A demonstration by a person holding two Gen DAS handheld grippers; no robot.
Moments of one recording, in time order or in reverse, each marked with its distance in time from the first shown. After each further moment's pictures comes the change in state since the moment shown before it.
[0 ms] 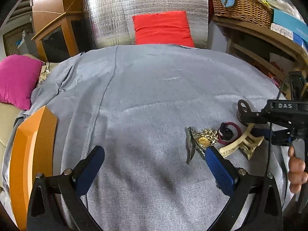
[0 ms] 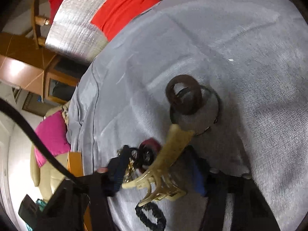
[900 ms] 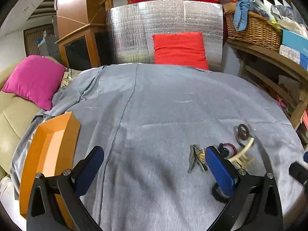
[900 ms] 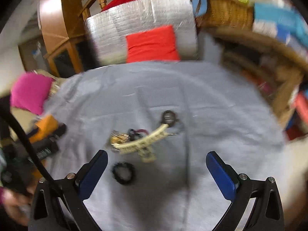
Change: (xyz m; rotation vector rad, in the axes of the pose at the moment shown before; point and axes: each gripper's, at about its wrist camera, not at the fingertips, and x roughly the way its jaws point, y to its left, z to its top) left arm -0.054 0.006 0.007 -0.117 -0.155 0.101; right arm -0.137 0.068 -0.103 -0.519 -0.322 -0.284
